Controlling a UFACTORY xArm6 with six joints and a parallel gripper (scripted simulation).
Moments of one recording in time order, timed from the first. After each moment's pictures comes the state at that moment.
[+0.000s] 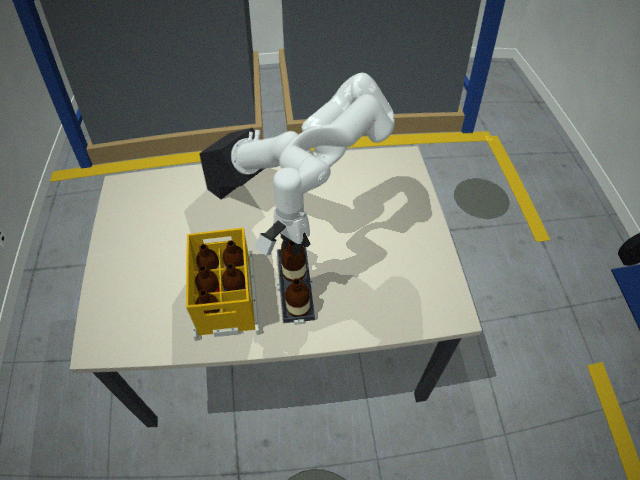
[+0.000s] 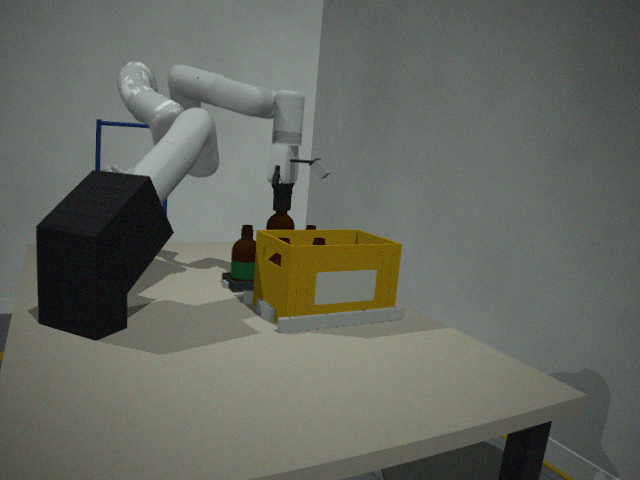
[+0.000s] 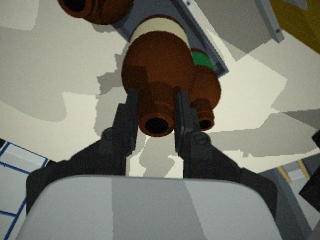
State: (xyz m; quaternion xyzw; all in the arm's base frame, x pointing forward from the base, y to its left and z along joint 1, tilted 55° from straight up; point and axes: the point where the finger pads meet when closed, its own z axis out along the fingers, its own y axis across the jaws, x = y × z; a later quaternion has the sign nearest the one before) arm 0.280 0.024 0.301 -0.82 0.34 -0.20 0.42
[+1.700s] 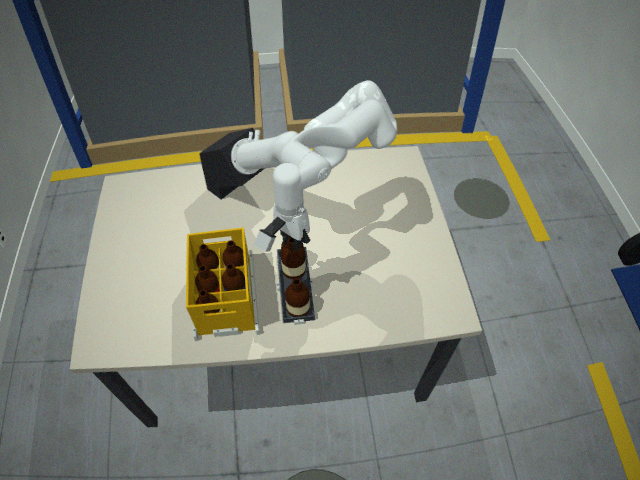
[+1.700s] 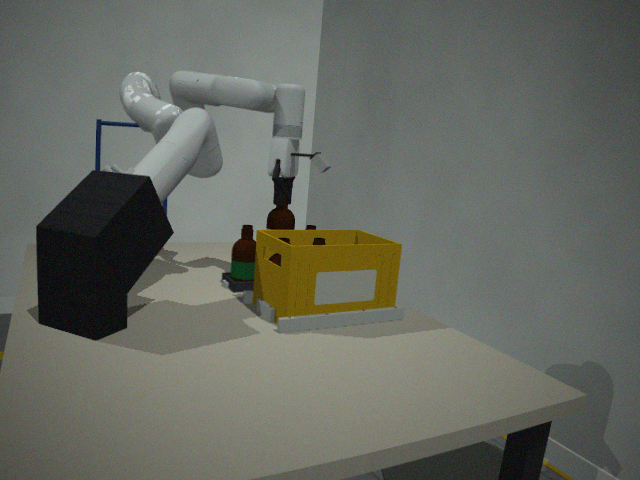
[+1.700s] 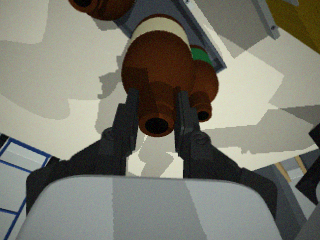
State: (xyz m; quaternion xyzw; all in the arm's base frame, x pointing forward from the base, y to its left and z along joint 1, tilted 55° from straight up) arm 0.270 0.015 0.310 -0.82 0.34 -0.20 0.42
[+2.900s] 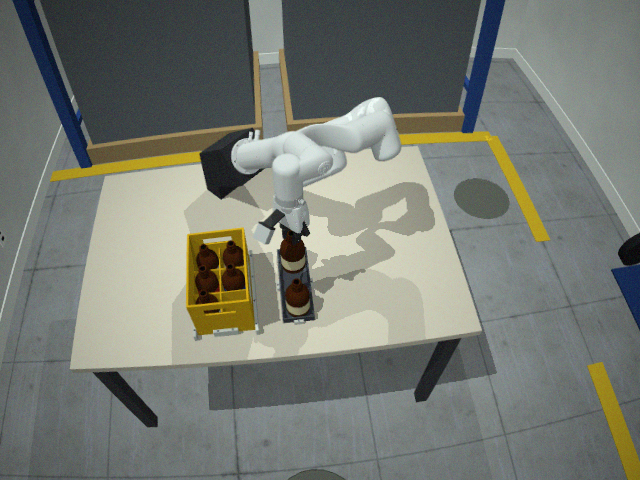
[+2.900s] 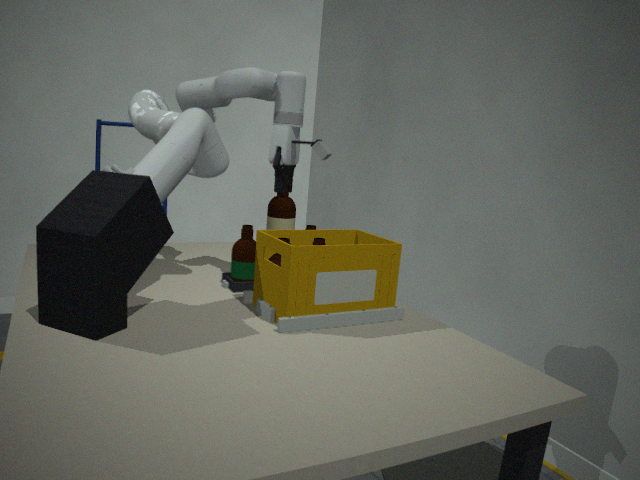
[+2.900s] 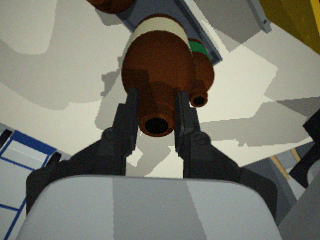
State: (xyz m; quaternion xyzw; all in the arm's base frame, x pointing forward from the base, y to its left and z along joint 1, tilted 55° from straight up) arm 0.251 -0.002 0.328 -0.82 0.34 -0.20 0.42
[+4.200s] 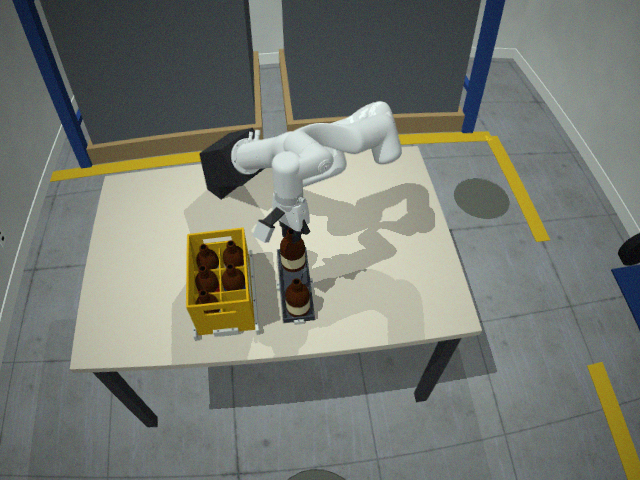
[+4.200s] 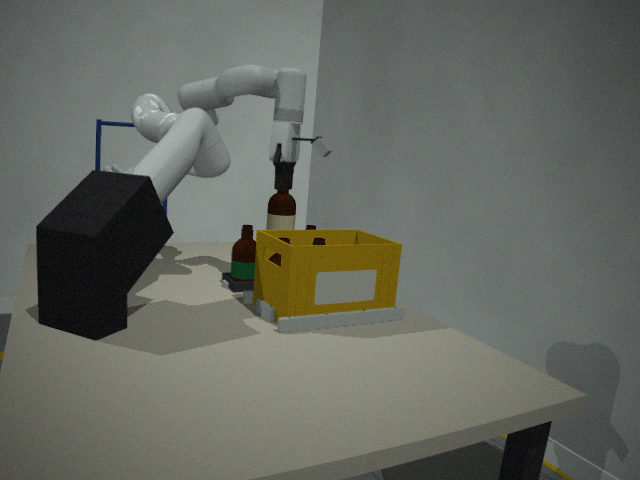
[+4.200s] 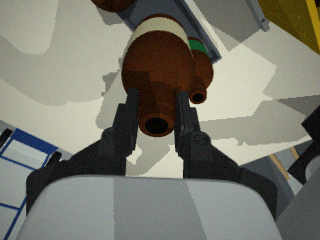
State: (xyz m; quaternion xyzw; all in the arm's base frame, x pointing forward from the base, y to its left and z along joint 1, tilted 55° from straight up) arm 0.247 -0.007 0.332 -0.82 0.34 -0.20 0.42
